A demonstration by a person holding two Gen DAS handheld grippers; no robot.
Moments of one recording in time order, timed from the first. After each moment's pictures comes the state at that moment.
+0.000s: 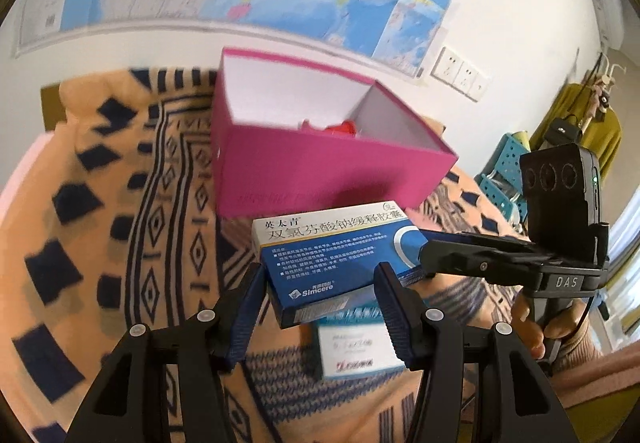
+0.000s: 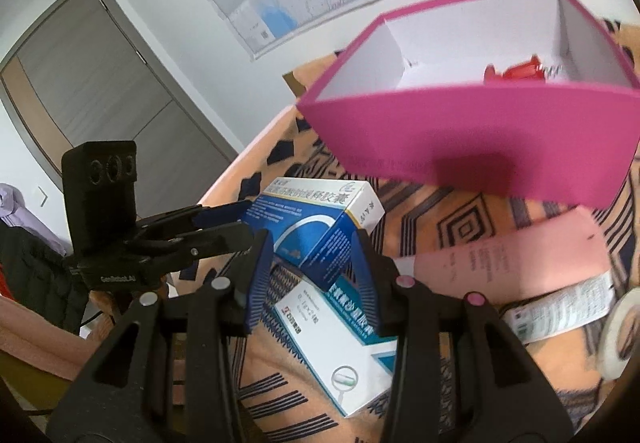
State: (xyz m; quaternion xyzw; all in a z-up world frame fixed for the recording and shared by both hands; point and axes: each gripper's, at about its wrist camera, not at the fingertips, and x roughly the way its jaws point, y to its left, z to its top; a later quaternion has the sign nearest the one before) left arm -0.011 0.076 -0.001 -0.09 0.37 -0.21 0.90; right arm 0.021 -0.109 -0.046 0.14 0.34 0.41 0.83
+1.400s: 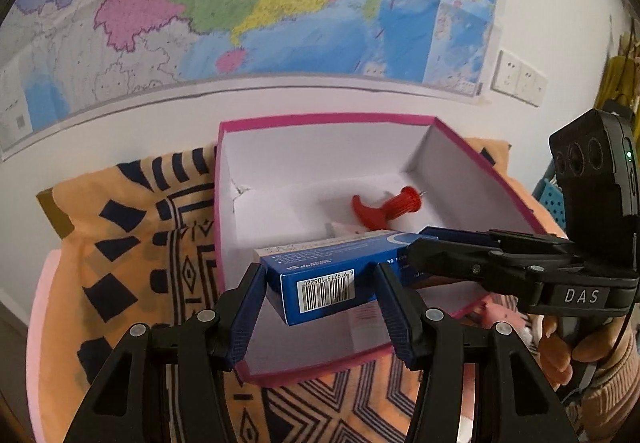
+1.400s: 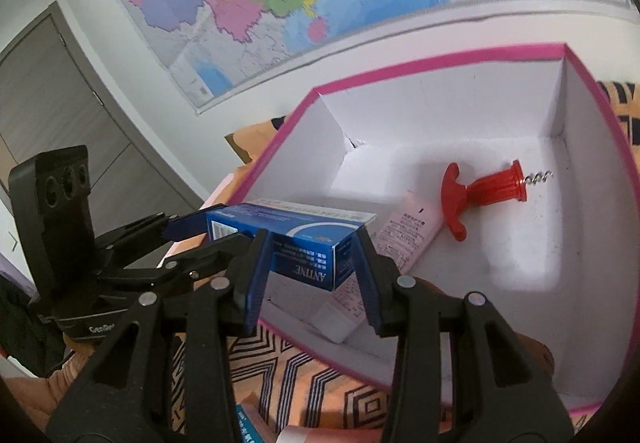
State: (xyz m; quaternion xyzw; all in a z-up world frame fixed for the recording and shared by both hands) left arm 0.128 0.041 0.029 0.00 0.36 -0.13 0.92; right arm 0.159 -0.116 -0.025 0.16 0.33 0.35 0.86
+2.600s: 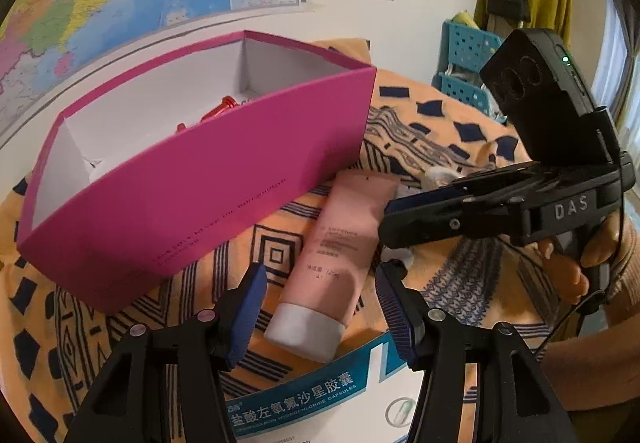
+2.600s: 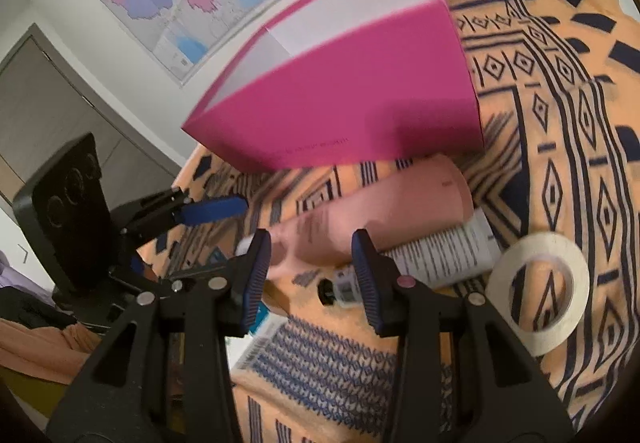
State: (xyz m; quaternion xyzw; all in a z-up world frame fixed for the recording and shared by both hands) left arm 0.029 -0.065 -0.029 0.13 0.39 -0.30 0.86; right arm 0.041 -0.195 -0.093 0.20 0.39 0.31 0.84
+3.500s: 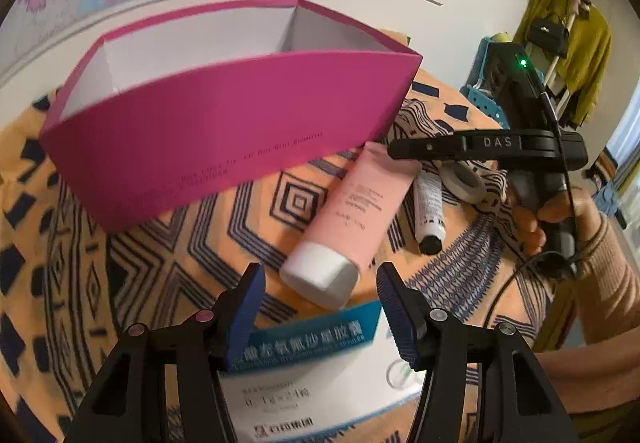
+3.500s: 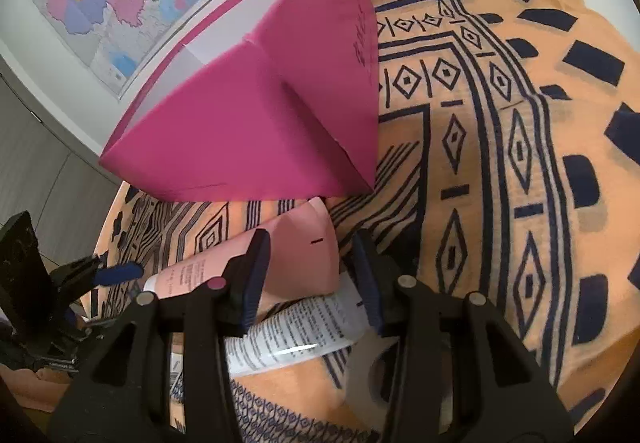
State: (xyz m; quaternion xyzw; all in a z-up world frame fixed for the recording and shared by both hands) left arm 0.019 -0.035 -0.042 0.03 0.44 -0.26 0.86; right arm 0.090 -0.237 -0.109 0.19 0.42 0.23 0.86
